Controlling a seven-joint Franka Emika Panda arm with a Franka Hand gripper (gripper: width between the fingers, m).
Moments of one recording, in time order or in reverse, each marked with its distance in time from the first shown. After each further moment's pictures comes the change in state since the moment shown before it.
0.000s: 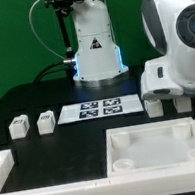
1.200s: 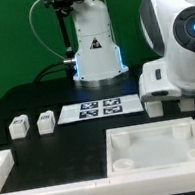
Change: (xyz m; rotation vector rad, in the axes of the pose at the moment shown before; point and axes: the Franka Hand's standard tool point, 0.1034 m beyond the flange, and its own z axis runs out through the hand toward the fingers) arm 0.000 0.001 0.002 -0.001 -0.002 -0.010
